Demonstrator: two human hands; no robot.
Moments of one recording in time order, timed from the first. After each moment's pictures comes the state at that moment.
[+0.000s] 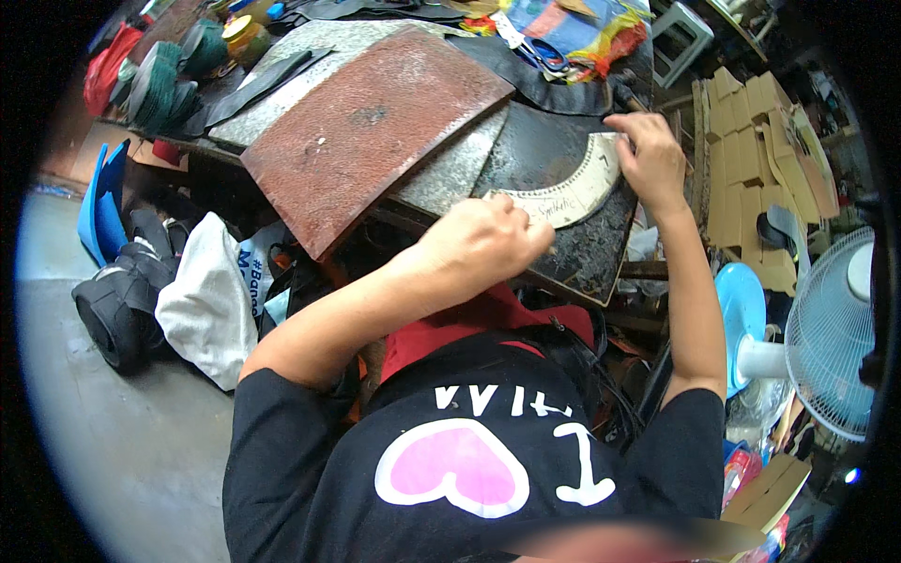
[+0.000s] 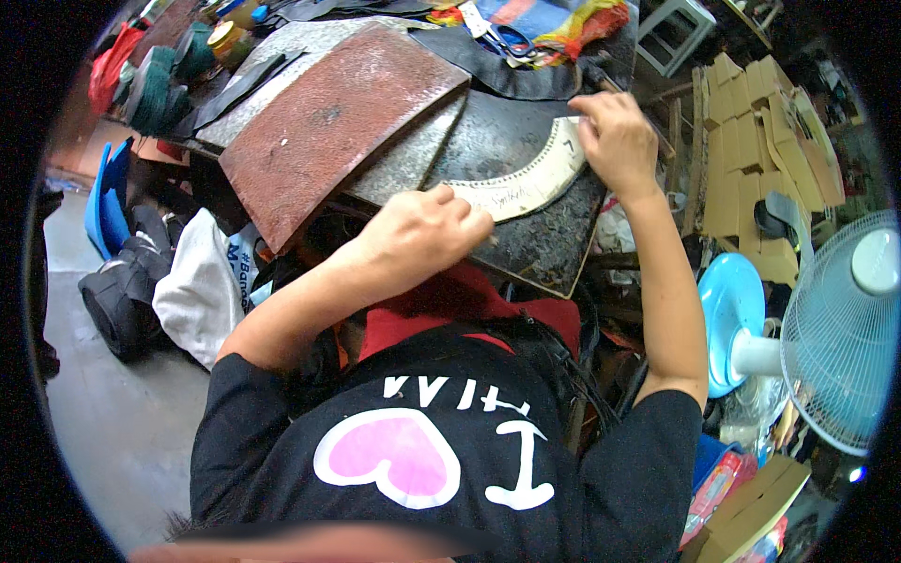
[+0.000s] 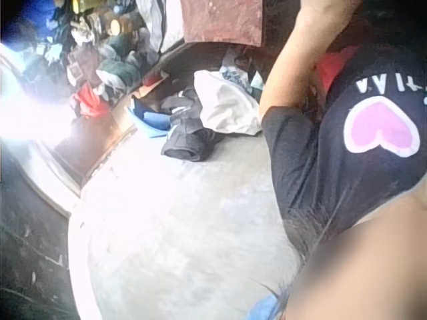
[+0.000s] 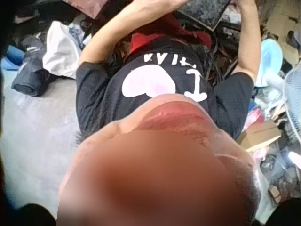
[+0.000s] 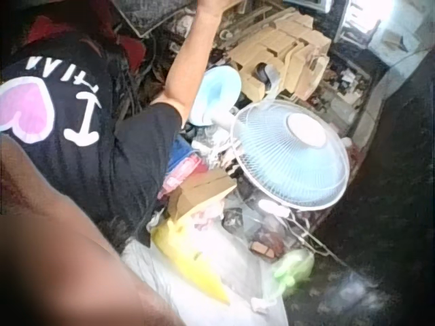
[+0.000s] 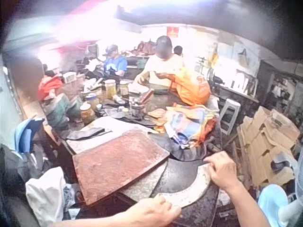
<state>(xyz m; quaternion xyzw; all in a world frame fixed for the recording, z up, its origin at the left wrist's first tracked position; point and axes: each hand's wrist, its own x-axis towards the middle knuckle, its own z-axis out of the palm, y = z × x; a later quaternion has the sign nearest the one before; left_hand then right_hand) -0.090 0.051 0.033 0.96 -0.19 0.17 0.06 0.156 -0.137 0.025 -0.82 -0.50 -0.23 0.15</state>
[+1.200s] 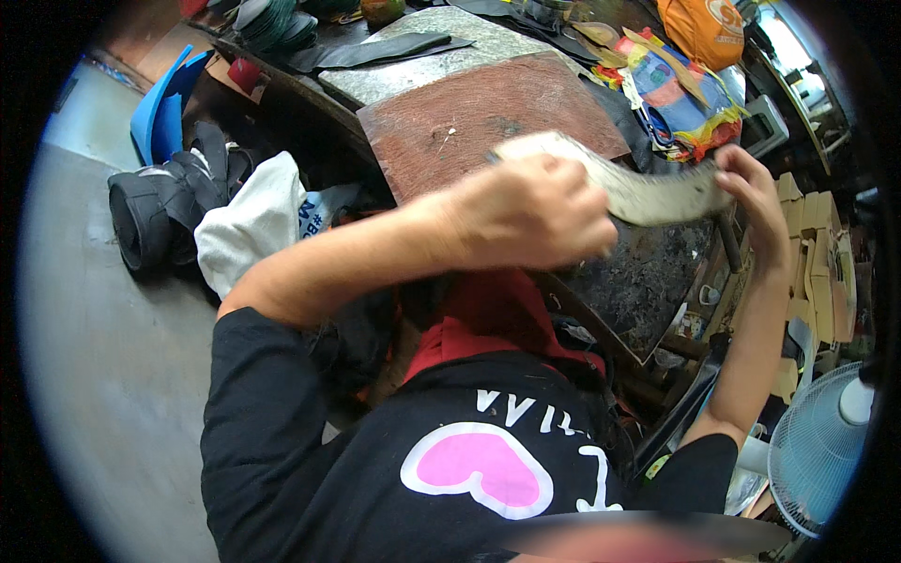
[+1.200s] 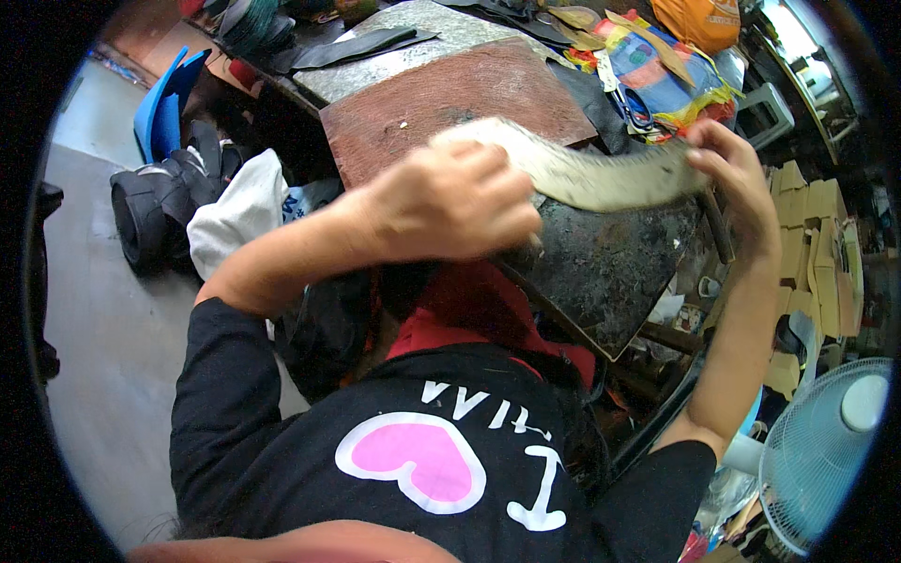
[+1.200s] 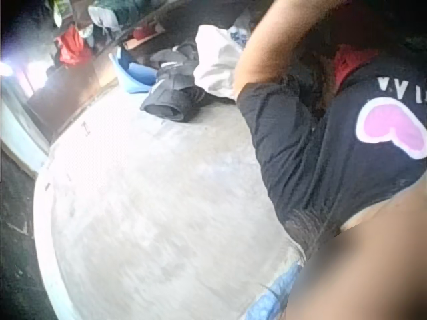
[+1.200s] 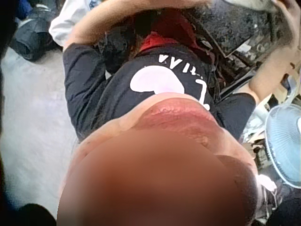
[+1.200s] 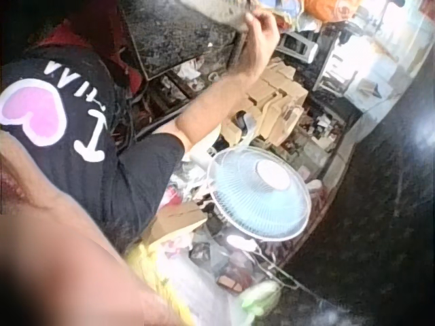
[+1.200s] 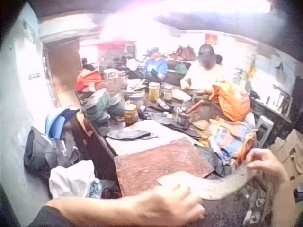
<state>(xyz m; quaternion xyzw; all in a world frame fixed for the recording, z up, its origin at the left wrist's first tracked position) -0.113 0.131 0.092 0.91 -0.23 0.35 -0.07 0.183 -0.085 0.133 -0.76 -0.47 0.22 0.38</state>
